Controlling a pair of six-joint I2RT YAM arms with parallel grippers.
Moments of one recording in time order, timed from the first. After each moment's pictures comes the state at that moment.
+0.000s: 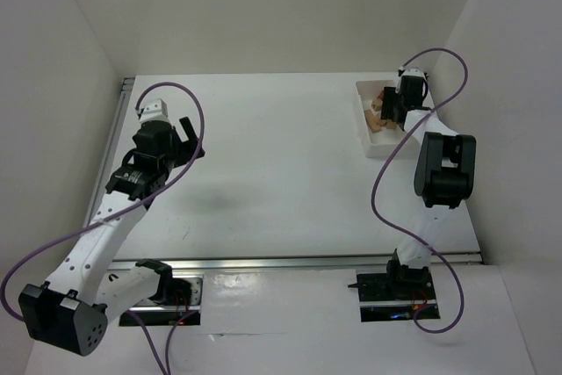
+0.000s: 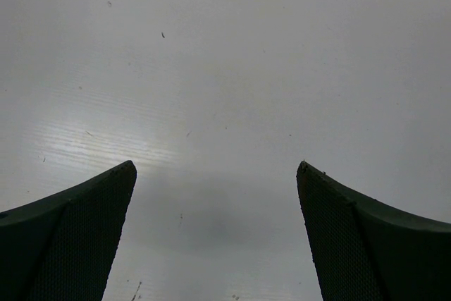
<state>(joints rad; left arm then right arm) -0.24 0.99 0.93 -0.45 -0.29 -0.47 -0.12 1.96 1.38 -0.03 0.12 -0.04</state>
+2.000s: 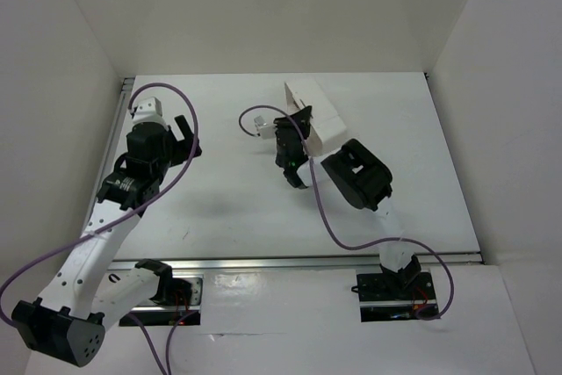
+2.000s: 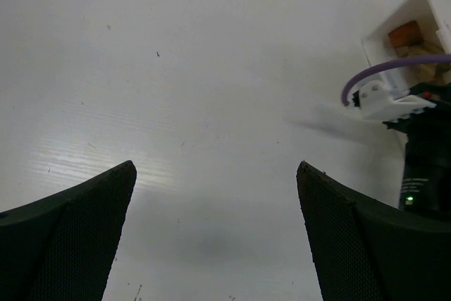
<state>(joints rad) -0.25 0.93 0.95 -0.47 -0.29 -0.45 0.68 2.21 1.22 1.05 0.87 -1.69</state>
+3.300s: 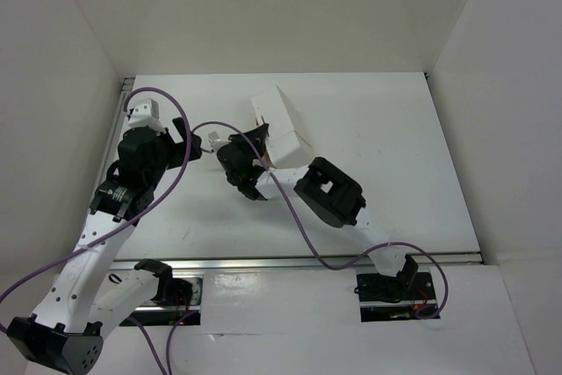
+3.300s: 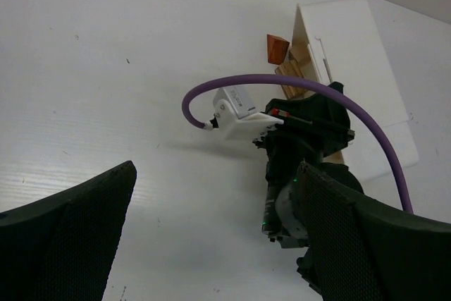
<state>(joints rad) -0.25 0.85 0.94 -0.46 -0.21 -0.46 0.97 2.39 1.55 0.60 1.13 -1.42</state>
